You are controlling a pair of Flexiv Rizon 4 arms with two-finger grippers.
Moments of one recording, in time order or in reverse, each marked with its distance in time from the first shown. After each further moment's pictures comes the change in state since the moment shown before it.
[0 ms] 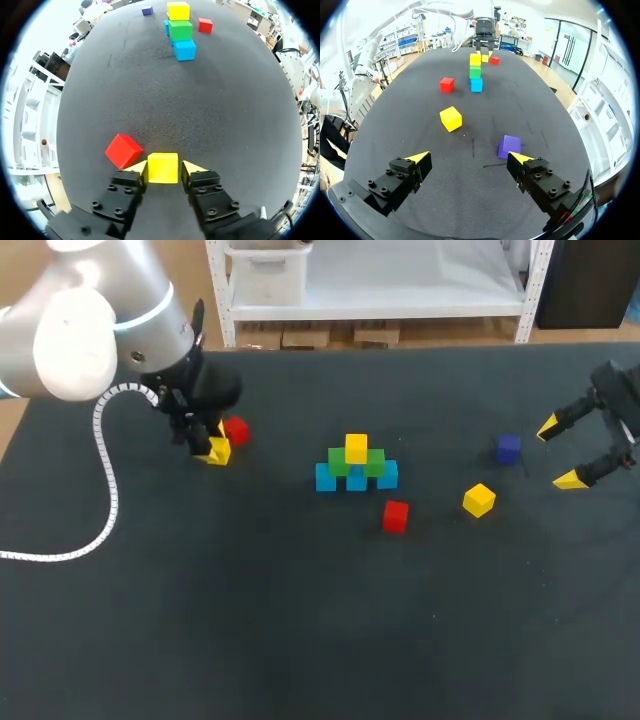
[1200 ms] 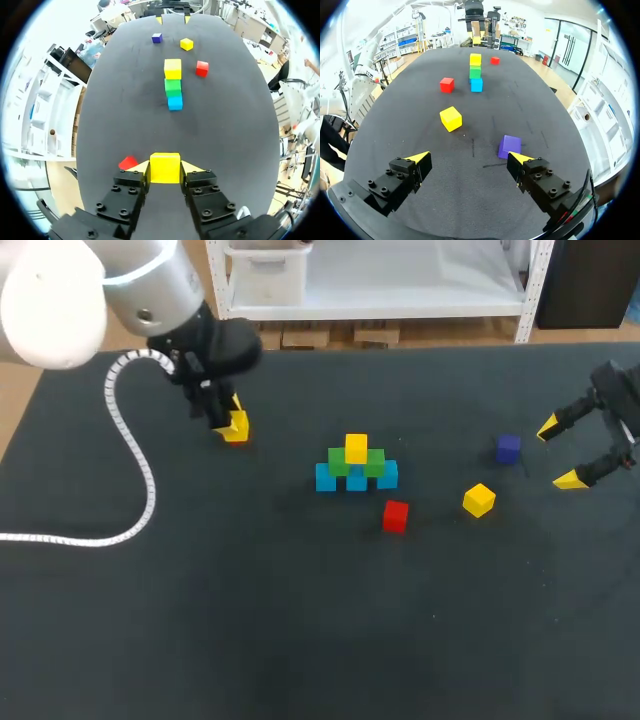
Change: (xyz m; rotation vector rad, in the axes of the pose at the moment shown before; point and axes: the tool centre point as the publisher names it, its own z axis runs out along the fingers) left arm -0.074 -0.030 -0.088 -0.063 -0.025 -0.145; right arm 0.000 0.000 0.000 0.000 0.000 0.000
